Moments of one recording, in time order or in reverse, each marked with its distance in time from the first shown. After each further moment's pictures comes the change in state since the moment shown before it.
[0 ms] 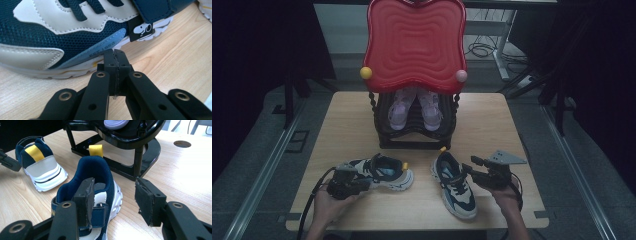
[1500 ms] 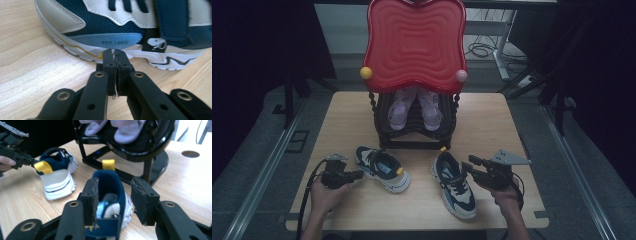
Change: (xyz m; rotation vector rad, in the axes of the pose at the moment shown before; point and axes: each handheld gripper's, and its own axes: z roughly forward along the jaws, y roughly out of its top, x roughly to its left) left arm 0.032 0.008 -0.004 -0.104 0.038 -0.088; right arm 0.007 0.009 -0.009 -0.069 0.060 0.018
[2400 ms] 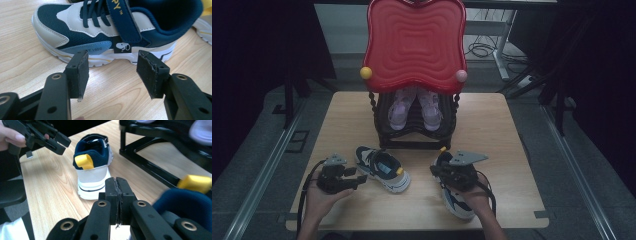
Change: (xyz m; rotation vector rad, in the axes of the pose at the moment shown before) left arm -0.027 0.003 -0.029 -0.053 0.018 0.129; right arm 0.065 0.019 0.062 0.148 0.172 -0.119
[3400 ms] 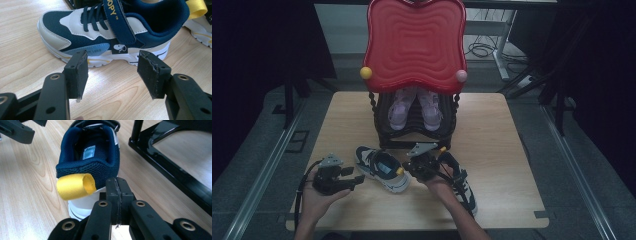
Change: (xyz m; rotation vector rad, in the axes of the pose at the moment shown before) left arm -0.001 0.000 -0.011 -0.020 0.005 0.021; right arm 0.020 0.030 0.101 0.203 -0.042 -0.060
